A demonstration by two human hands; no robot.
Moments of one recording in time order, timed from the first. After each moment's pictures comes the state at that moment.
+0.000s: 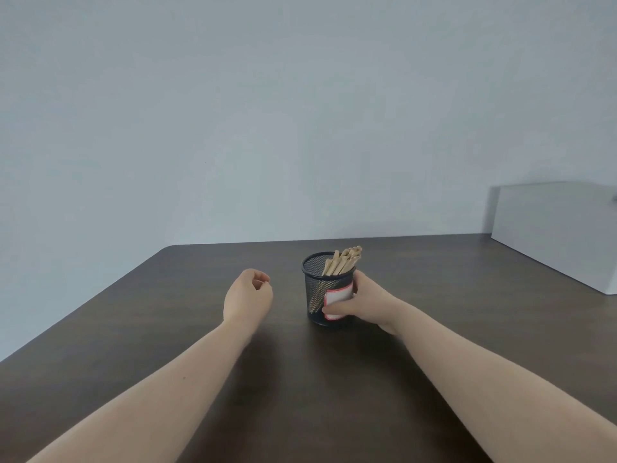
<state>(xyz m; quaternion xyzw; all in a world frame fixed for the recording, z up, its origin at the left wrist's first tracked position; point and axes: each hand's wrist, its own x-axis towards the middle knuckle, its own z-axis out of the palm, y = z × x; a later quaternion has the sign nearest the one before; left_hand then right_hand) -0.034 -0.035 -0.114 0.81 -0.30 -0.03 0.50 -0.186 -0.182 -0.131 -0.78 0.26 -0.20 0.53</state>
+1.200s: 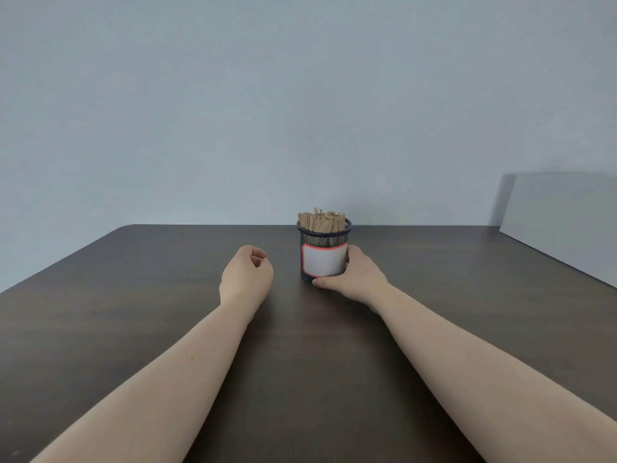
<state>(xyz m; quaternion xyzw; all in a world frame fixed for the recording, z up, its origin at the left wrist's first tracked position) 0.010 -0.118 -0.142 0.81 -0.28 -0.03 0.51 -0.129 -0.245 -0.147 -0.82 0.40 -0.24 0.33</state>
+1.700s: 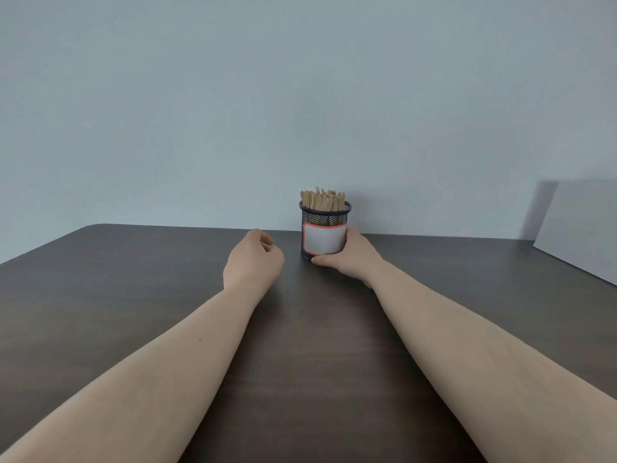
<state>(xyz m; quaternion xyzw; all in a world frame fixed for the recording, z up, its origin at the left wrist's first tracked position) 0.059 -0.197 -0.140 0.82 -0.32 -0.02 0.48 -0.048 -0.345 -0.147 -0.82 0.39 -0.25 0.34</state>
